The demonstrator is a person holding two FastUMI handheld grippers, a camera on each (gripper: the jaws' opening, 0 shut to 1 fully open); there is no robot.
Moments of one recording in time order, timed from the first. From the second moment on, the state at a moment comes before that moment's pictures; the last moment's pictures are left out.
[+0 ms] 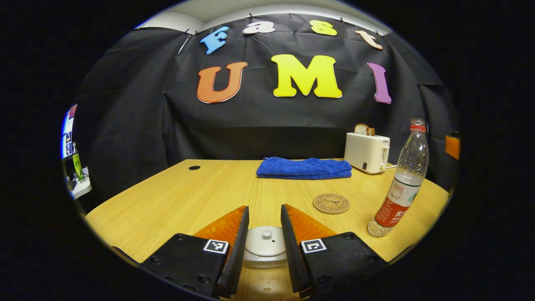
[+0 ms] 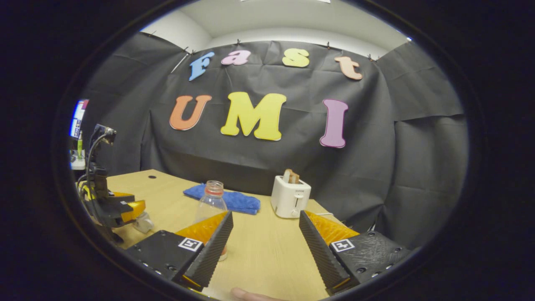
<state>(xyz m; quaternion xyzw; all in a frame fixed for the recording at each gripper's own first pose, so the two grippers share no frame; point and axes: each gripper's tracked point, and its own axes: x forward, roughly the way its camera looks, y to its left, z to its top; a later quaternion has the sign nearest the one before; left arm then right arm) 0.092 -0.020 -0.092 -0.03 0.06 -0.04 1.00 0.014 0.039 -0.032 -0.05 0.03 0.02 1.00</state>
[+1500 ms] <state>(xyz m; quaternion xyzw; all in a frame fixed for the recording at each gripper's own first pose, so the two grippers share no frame) 0.043 0.018 -0.026 -0.04 0.05 -0.05 1.00 0.055 0.128 -0.099 0.00 0.07 0.08 0.99</state>
